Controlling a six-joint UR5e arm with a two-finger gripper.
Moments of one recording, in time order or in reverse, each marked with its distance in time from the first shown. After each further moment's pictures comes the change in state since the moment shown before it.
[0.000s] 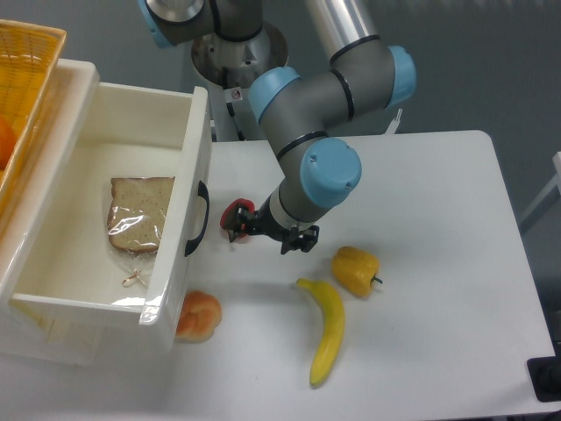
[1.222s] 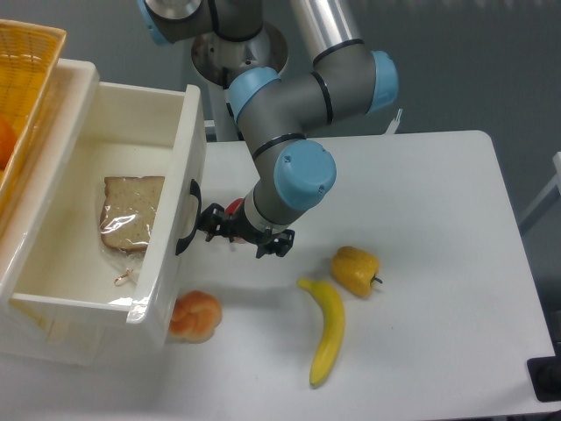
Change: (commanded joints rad) arm -0.046 0.020 0.000 0.000 -0.057 -0.015
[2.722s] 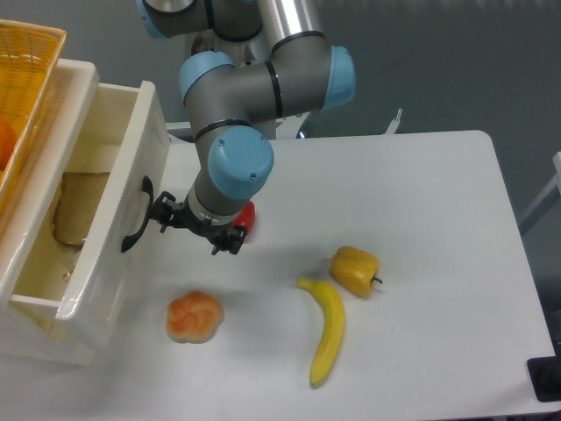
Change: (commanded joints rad) arm -0.138 0.029 -0.006 0.049 0.011 -0.055
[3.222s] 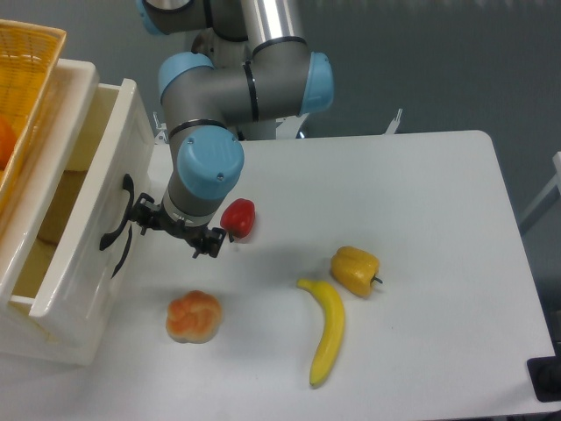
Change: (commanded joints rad) arm -0.041 0.005 -0.002 0.006 -0.002 -0.024
